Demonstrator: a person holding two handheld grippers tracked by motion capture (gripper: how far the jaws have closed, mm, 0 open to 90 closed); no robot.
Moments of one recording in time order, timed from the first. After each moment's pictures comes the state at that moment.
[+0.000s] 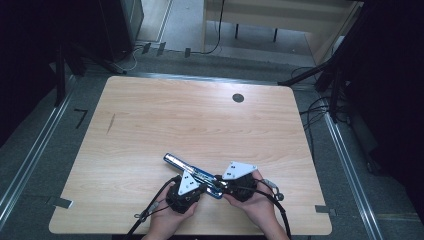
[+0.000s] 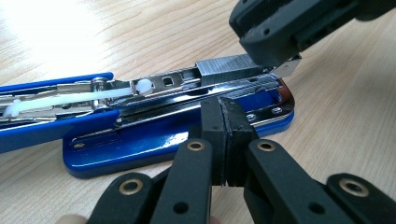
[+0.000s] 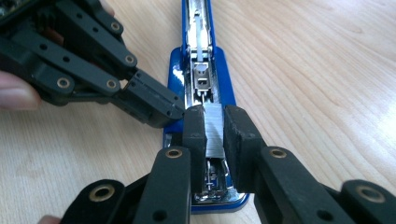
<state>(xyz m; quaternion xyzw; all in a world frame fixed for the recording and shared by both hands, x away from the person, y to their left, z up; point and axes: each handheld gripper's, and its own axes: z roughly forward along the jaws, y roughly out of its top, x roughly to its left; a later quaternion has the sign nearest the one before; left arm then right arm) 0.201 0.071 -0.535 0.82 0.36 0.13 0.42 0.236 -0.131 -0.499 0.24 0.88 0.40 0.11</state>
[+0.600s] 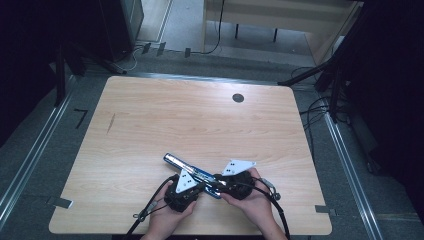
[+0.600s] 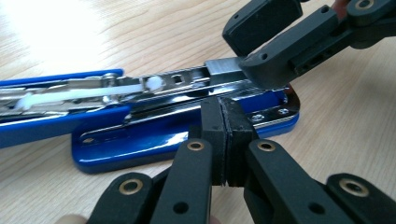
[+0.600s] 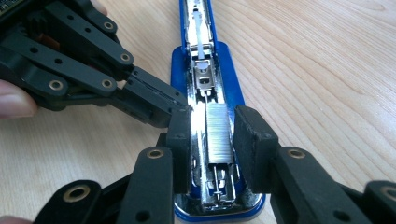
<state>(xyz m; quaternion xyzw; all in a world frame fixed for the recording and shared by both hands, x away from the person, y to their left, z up) 0.203 0.077 -0.534 0.82 0.37 0.13 0.42 0.244 -0.128 -0.509 0.27 0.87 0.40 0.06</state>
